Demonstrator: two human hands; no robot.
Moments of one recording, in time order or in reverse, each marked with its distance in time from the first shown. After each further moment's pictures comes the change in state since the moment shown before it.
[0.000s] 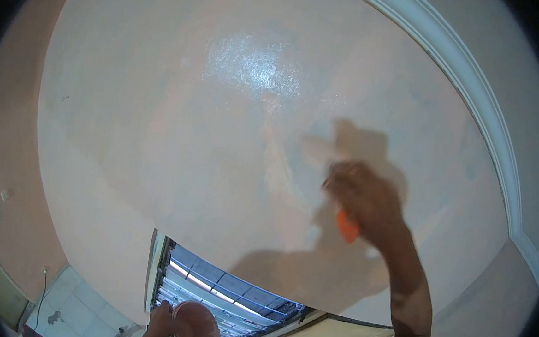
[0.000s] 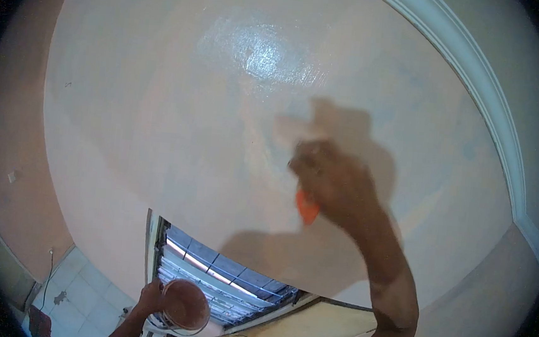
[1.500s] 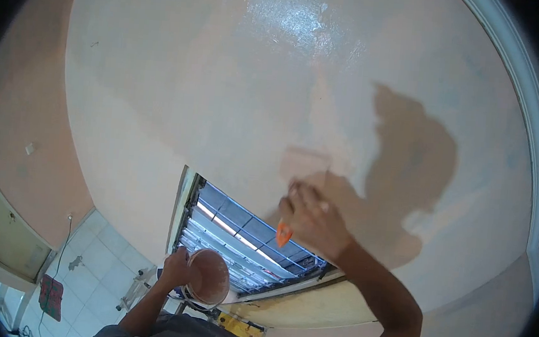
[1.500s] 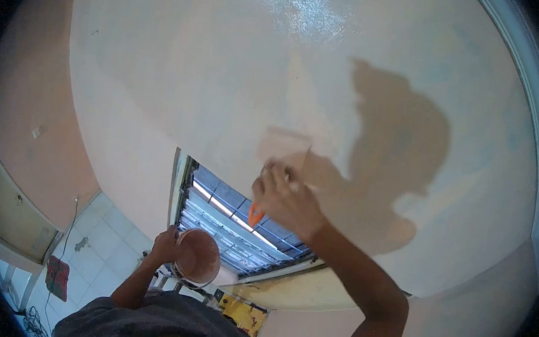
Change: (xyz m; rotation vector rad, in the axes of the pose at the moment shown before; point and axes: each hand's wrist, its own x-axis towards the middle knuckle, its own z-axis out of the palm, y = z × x) left_hand -0.022 0.001 -0.009 -0.002 0.026 -0.017; right_hand -0.042 -0.126 0.104 -0.028 -0.152 -0.090
